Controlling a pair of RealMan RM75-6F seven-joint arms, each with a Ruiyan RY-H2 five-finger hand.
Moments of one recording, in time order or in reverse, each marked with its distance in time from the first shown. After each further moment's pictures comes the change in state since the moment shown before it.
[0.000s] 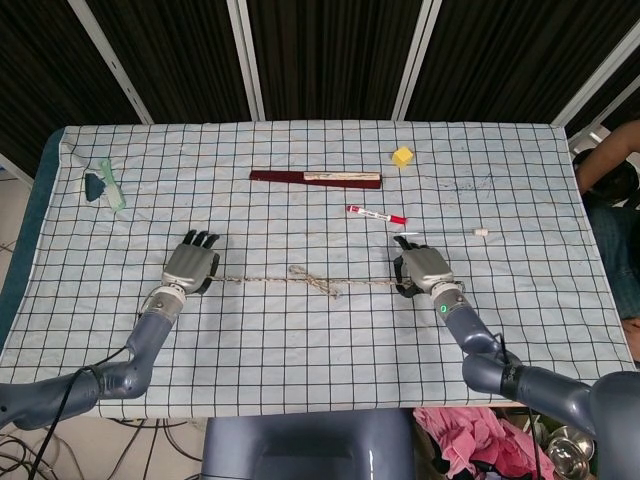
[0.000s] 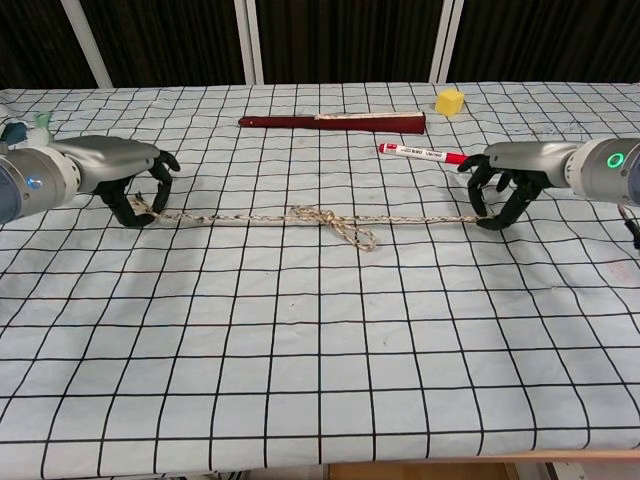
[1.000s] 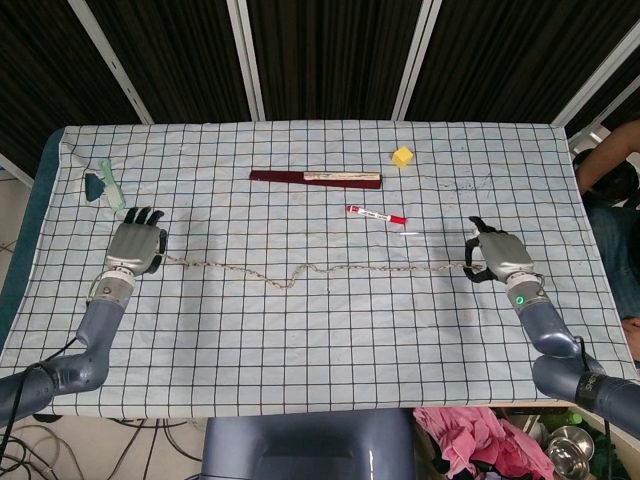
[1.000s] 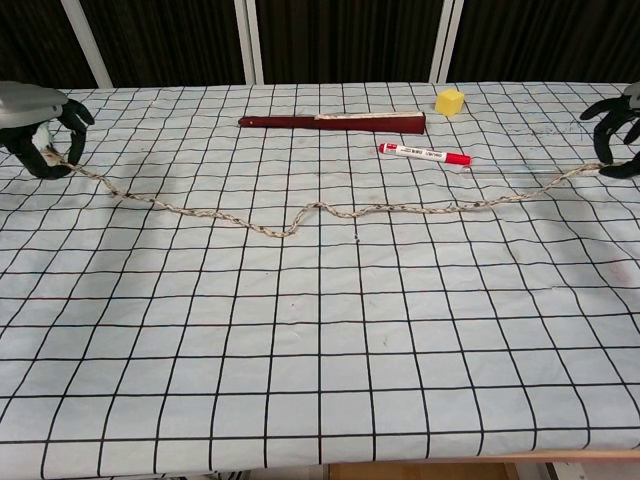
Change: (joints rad) left arm 0.065 0.162 0.002 -0.006 0.001 0.034 -0.044; right arm -0.126 0.268 -0.001 -0.071 -0.053 0.015 0.141
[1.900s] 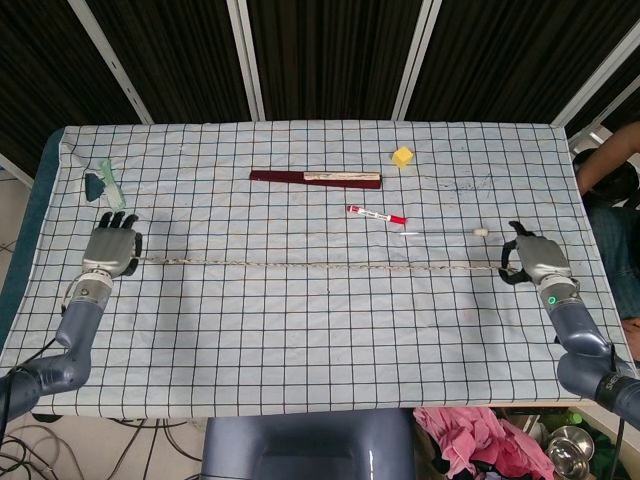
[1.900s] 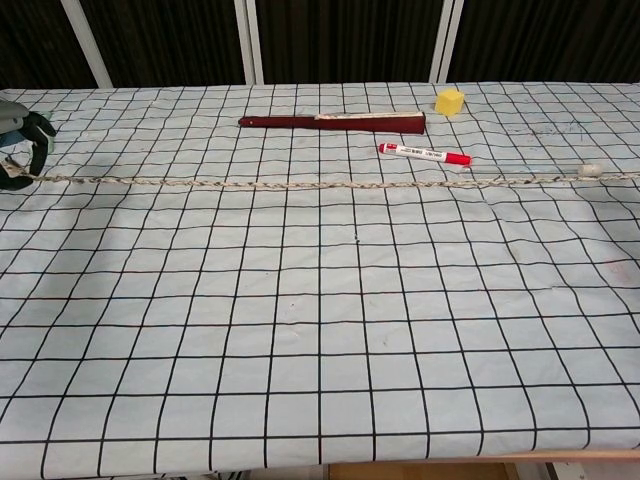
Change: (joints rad) left arm 0.047 -0.017 0.009 0.120 0.033 -0.057 -0.075; right arm -0.043 -0.006 -0.015 0.142 -0.002 -0.082 0.055
